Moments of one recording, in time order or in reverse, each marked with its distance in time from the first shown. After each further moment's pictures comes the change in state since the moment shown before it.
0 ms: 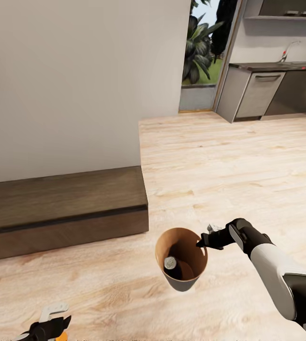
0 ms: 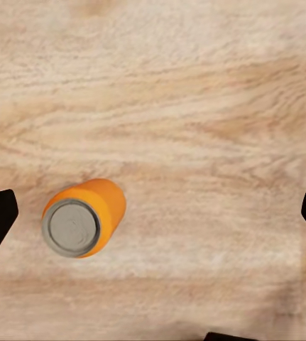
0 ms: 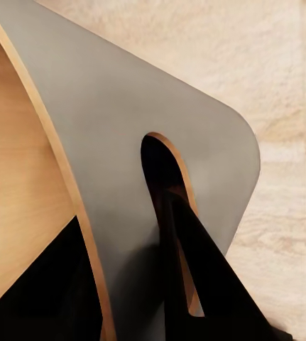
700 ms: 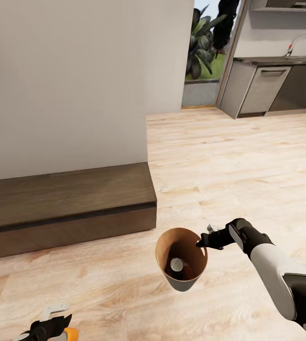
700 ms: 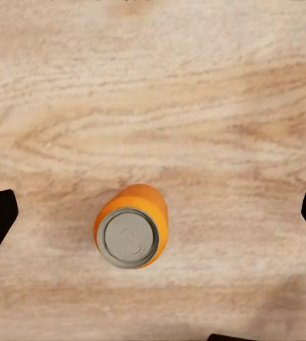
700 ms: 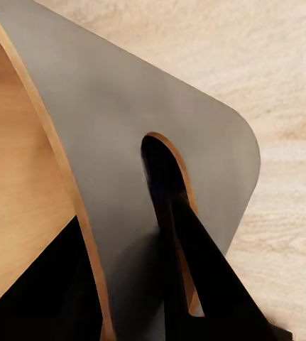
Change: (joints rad) left arm 0.003 0.000 -0.001 -0.009 -0.003 -0.017 0.000; right arm 0.000 0.000 0.003 0.000 0.001 -0.002 0.000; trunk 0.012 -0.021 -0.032
